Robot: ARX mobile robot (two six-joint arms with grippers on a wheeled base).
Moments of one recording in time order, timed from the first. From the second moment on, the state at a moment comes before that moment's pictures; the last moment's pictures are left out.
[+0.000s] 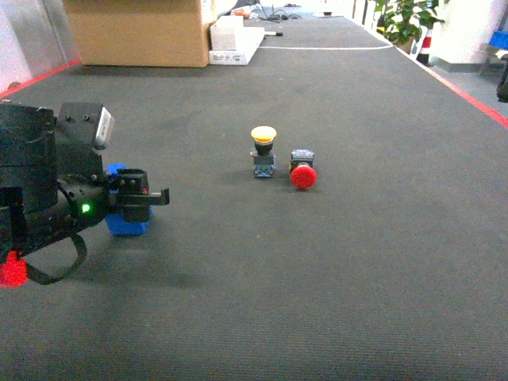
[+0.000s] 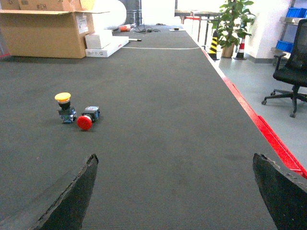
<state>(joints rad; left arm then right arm) -0.15 2.09 0.87 0.84 -0.08 -0.04 0.00 0.01 0.01 -0.01 0.00 0.00</state>
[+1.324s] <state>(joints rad) -0.38 0.62 0.33 0.42 -0.37 -0.01 0.00 0.01 0.01 -0.01 0.00 0.00</state>
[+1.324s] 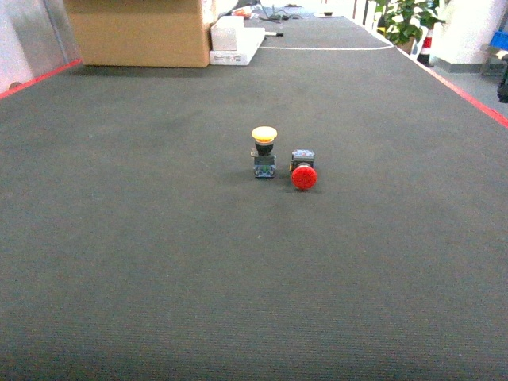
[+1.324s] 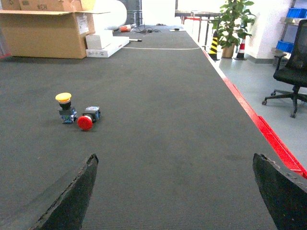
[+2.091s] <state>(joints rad) -0.38 0.61 0.33 0.42 -0.37 0.01 0.00 0.01 0.01 -0.01 0.00 0.00</state>
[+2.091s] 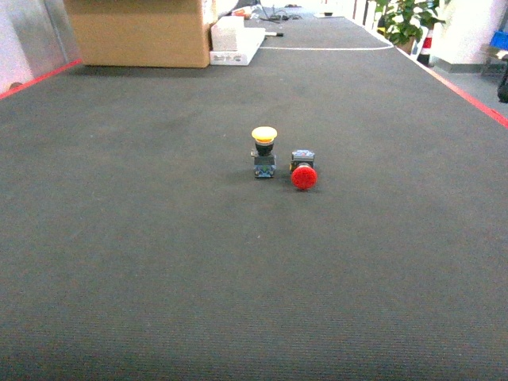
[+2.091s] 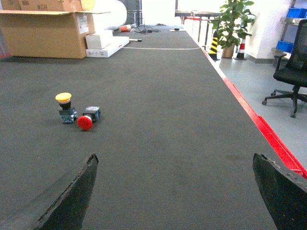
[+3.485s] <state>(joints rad) -0.38 0.61 0.33 0.42 -0.37 0.01 0.00 0.01 0.01 0.00 0.00 0.00</state>
